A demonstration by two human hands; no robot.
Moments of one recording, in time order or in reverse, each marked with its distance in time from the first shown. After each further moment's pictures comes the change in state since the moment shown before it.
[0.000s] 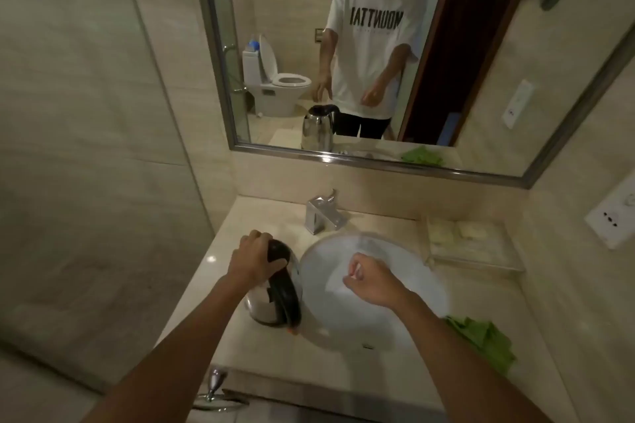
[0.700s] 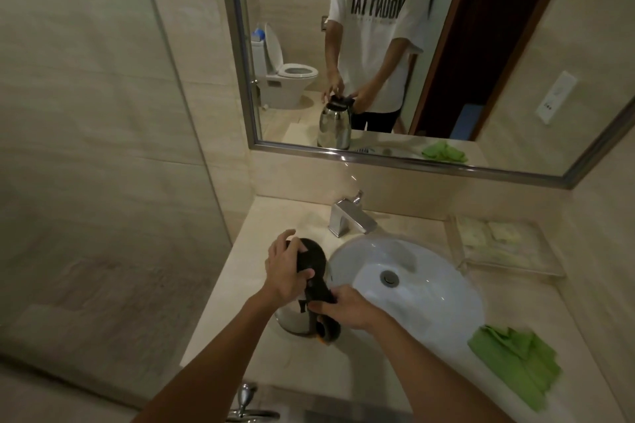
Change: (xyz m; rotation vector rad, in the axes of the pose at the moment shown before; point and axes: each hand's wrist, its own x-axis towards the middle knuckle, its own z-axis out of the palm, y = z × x) left_hand 0.022 -0.034 0.019 -0.229 0.048 0.107; right_hand 0.041 -0.067 0.100 0.246 -0.296 0.122
